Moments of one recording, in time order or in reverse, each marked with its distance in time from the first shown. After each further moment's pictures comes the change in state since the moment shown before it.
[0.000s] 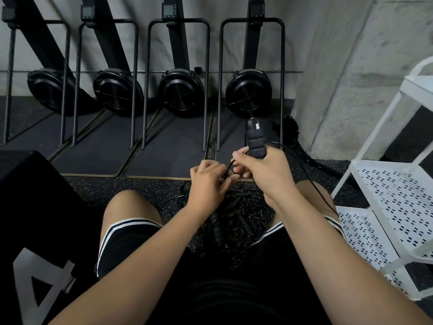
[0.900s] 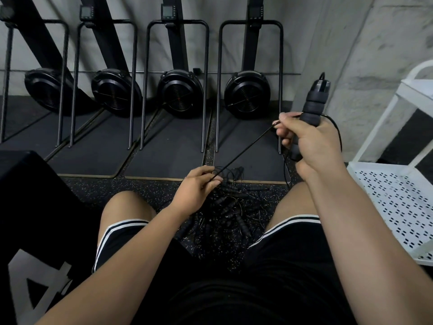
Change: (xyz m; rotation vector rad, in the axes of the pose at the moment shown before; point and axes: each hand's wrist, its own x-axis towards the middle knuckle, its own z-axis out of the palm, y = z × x) left_hand -0.002 -0.058 -0.004 -0.157 -0.286 -0.088; right_hand 0.030 -0.056 -0.058 0.195 0.199 -0.136
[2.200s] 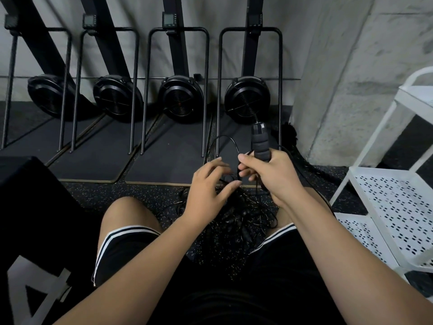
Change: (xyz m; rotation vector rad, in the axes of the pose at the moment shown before) left_hand -0.005 0.072 0.000 -0.018 0.314 0.178; right_hand -0.022 0.058 0.024 -0.228 -0.283 0.107
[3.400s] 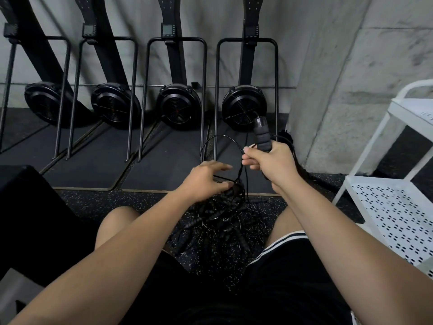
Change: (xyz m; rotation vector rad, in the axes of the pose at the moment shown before) left_hand 0.073 -0.049 -0.001 0.135 -0.471 -0.141; right_hand 0.049 -0.012 -0.007 -0.081 0.143 0.023
